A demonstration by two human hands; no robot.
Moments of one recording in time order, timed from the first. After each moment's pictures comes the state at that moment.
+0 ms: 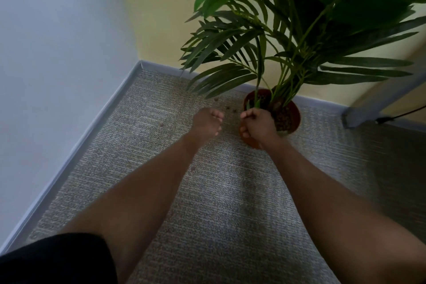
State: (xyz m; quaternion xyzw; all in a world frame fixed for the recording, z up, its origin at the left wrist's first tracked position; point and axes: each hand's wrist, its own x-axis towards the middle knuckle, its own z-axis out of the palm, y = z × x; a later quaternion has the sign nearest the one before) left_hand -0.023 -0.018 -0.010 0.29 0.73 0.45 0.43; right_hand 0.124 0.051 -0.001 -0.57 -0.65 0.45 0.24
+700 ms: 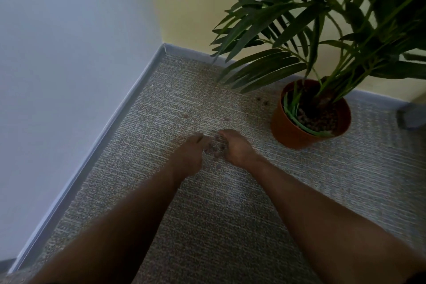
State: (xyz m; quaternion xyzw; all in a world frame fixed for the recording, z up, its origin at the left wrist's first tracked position) left_hand -0.105 -0.116 -0.119 0.59 0.76 0.10 0.24; right_hand 0.038 0.005 -0.119 -0.37 -0.87 0.32 -0.02
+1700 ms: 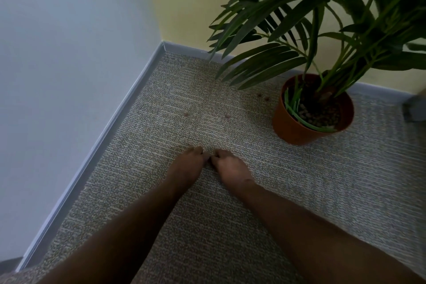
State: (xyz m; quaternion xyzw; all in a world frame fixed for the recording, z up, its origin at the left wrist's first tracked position) left_hand -0.084 -0.136 -0.115 0.64 0.75 -0.03 0.14; right_hand 0.049 -0.059 -0.122 -0.30 -0.93 0.17 -0.09
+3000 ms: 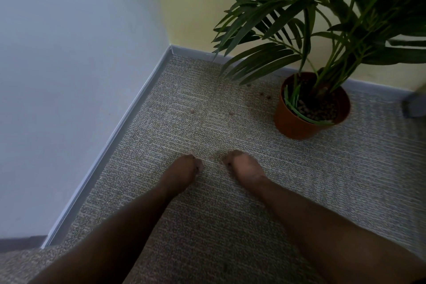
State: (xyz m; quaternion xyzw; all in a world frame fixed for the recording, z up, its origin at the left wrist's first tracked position) left_hand -0.096 -0.189 -0.120 0.58 0.77 0.07 0.26; right_hand 0.086 -0.061 -0.118 -0.33 -0.91 0.25 -0.08
